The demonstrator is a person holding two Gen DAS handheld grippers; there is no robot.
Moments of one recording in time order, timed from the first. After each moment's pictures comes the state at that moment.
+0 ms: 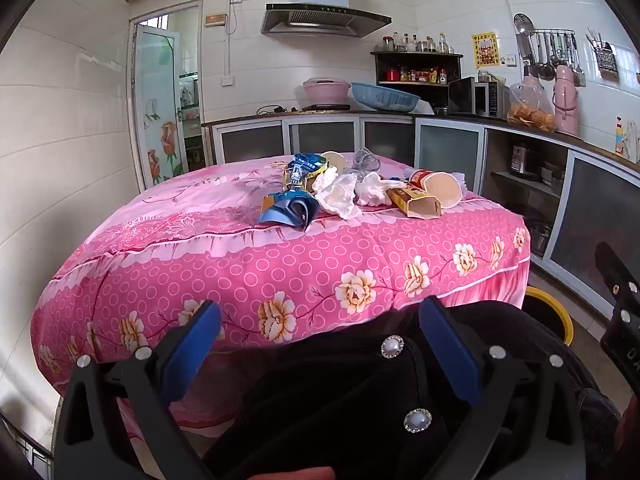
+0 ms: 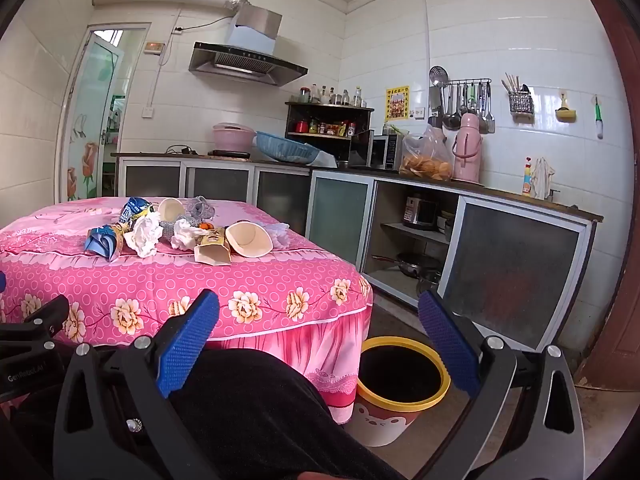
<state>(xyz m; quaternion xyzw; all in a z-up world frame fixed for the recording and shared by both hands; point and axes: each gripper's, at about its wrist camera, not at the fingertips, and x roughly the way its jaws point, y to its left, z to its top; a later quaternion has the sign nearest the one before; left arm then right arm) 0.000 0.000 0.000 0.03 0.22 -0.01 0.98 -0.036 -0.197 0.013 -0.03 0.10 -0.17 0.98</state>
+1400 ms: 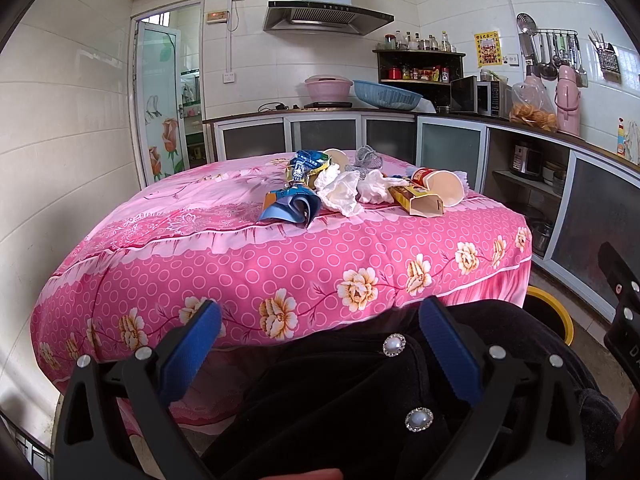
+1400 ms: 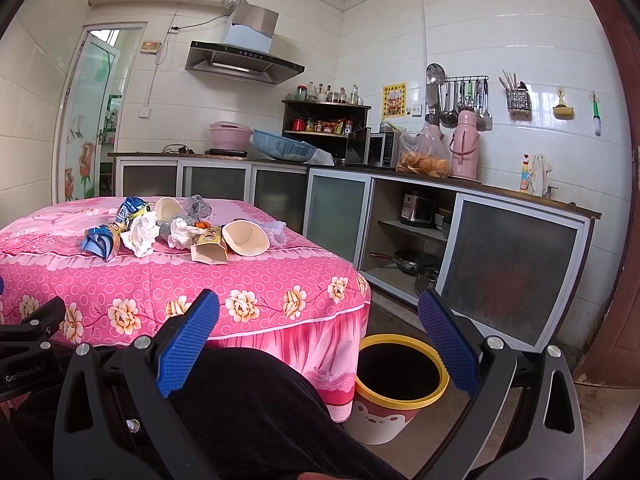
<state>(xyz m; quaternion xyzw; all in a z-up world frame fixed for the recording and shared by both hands) 0.000 0.002 0.001 0.03 0.22 -0.01 0.97 -0.032 -0.199 0.013 -0.03 0.10 -0.18 0.98</state>
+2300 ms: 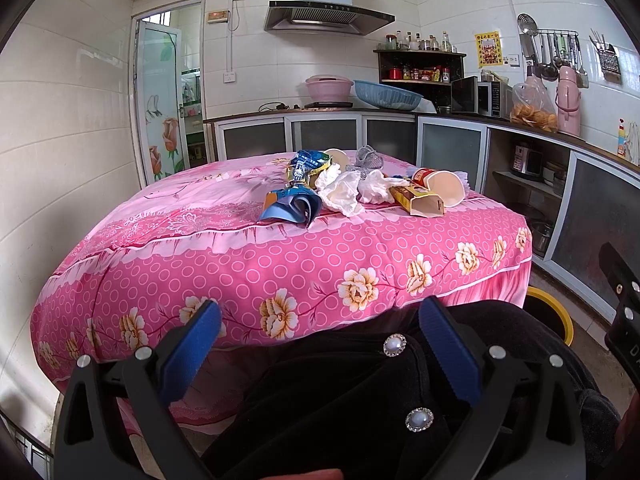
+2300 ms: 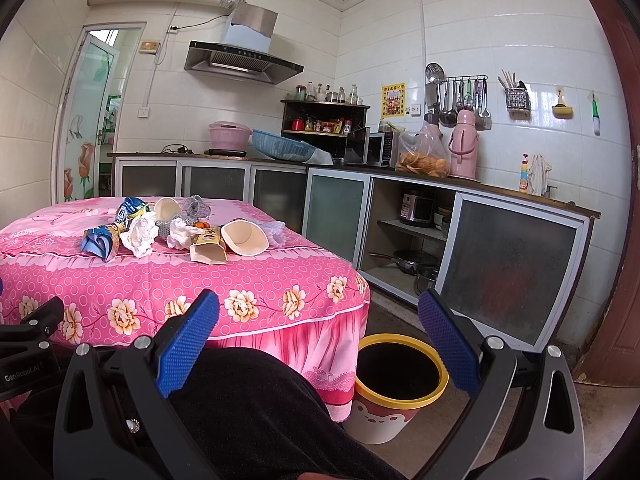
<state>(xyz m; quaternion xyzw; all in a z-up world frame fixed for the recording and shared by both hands) 0.004 0.007 -0.005 0.03 0.22 -0.01 0.97 -0.034 -0.199 0.013 -0.03 0.10 -0.18 0.98</state>
